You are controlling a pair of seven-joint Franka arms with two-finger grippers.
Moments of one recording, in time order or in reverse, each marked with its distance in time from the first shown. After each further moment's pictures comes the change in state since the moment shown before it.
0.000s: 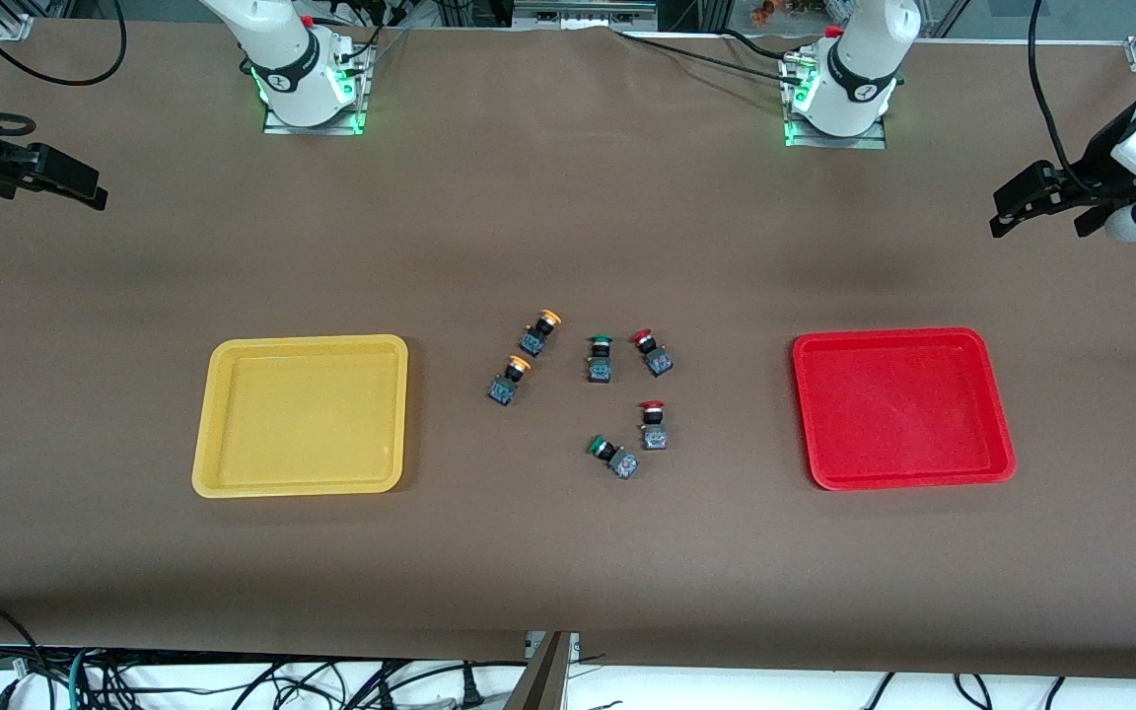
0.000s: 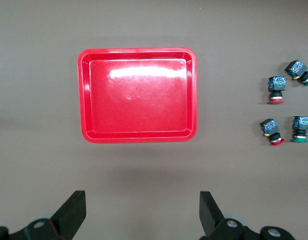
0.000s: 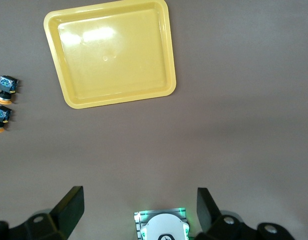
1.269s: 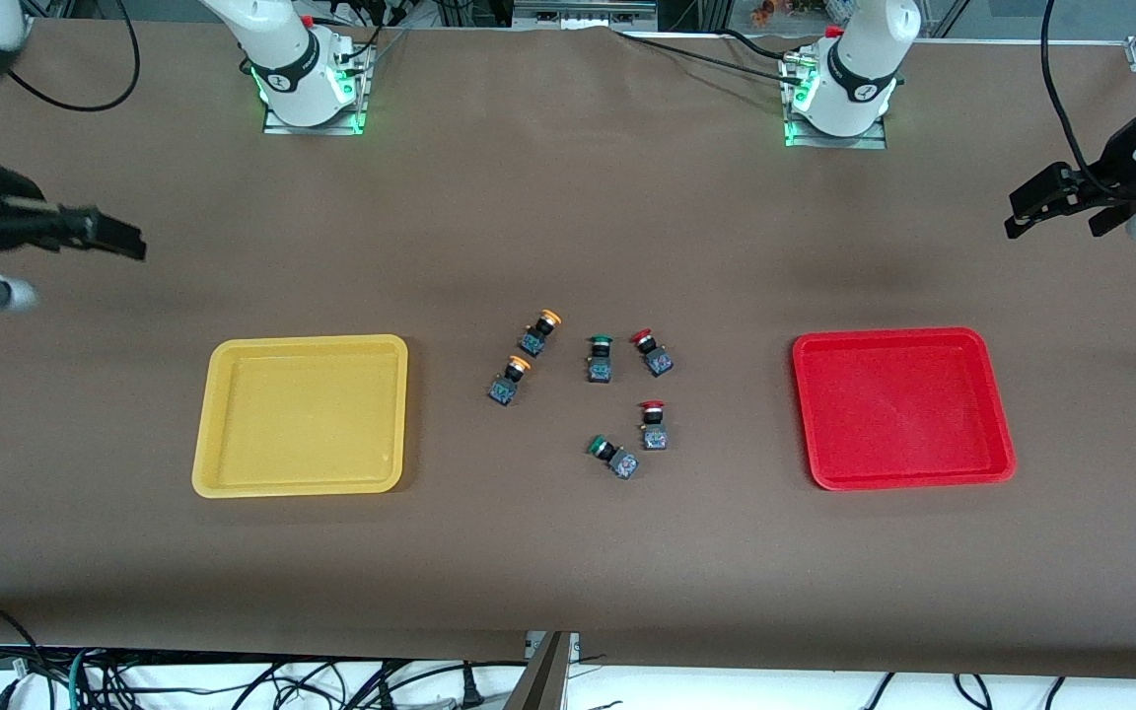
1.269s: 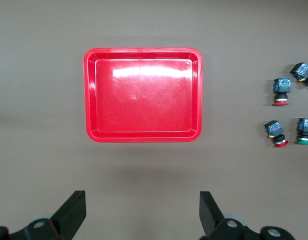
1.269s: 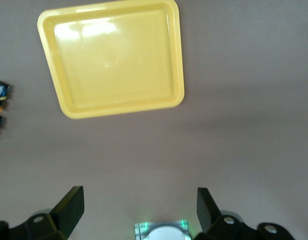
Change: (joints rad) left arm 0.024 0.001 0.001 0.000 0.000 -0.002 0.011; right arm 0.019 0.149 0.011 -0.009 -0.006 0.126 -0.004
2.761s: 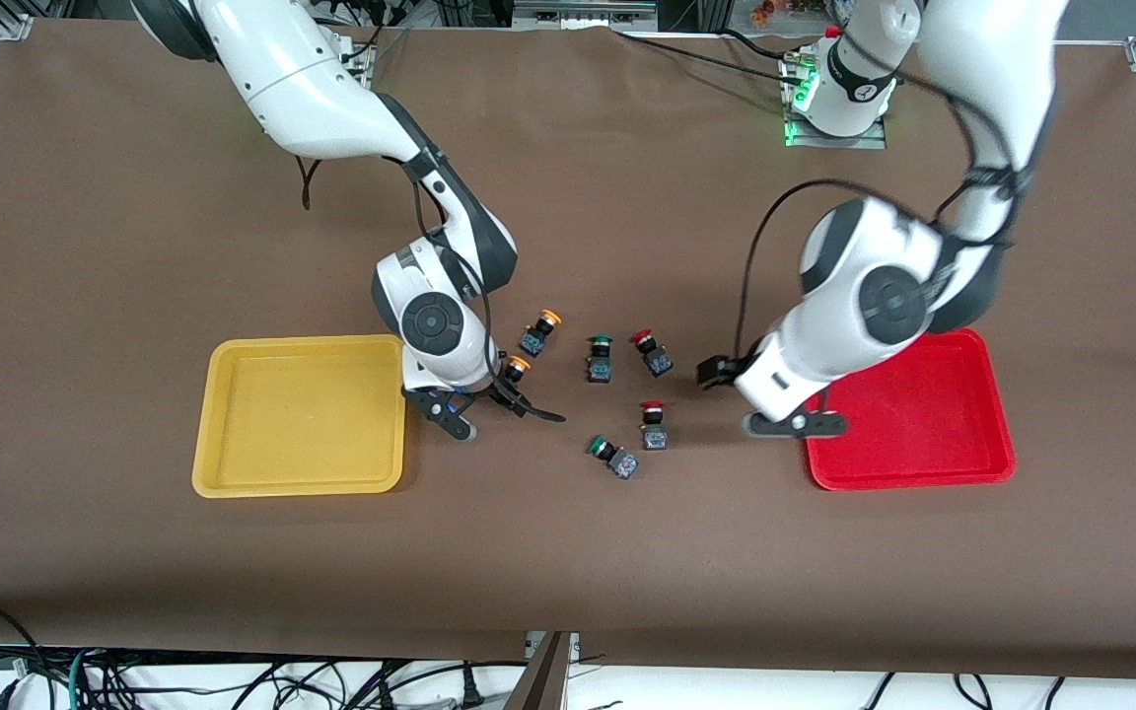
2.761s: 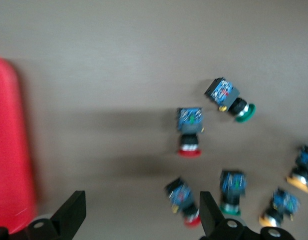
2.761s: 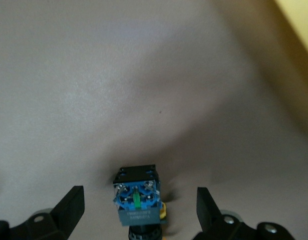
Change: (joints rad) left arm -0.216 0.711 -0.229 0.188 -0.059 0.530 -0.343; right arm 0.517 0.628 0.010 -0.004 0.066 0.845 1.052
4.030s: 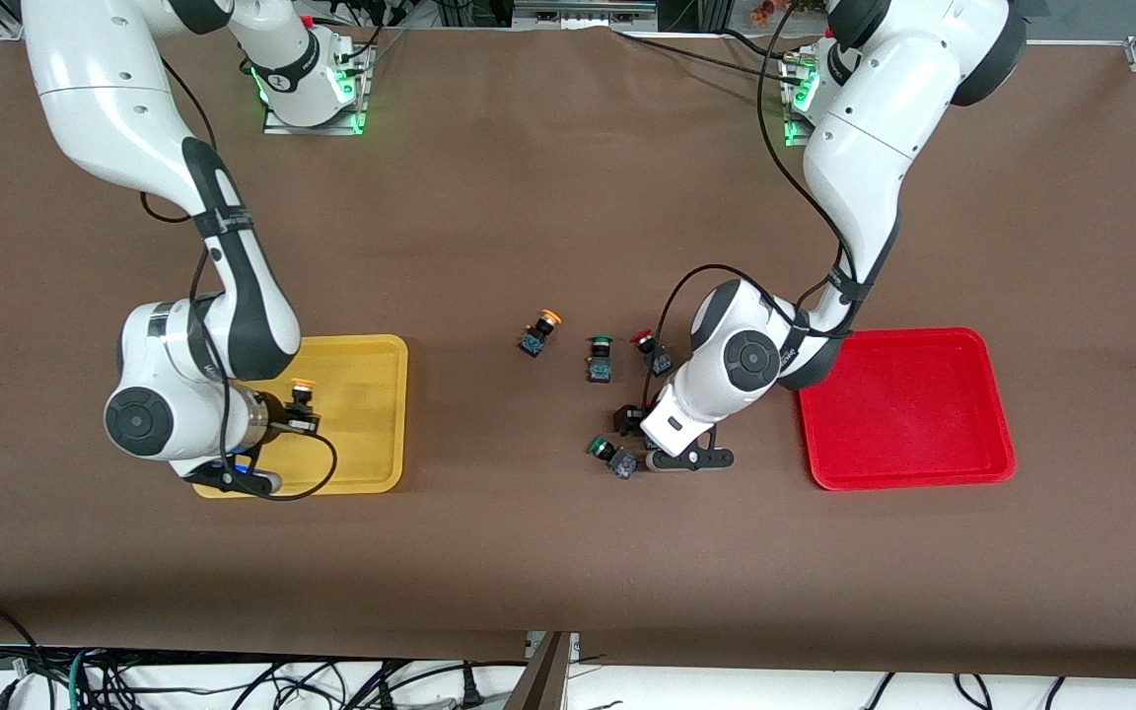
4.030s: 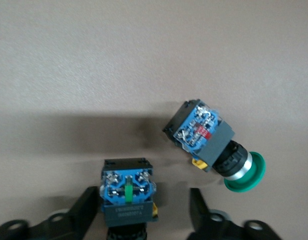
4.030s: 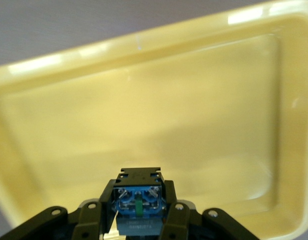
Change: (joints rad) left arm -0.116 0.314 0.016 0.148 0.000 0.300 -0.071; right arm -0.388 -0.079 -0.091 0.018 0.000 -0.353 -0.921
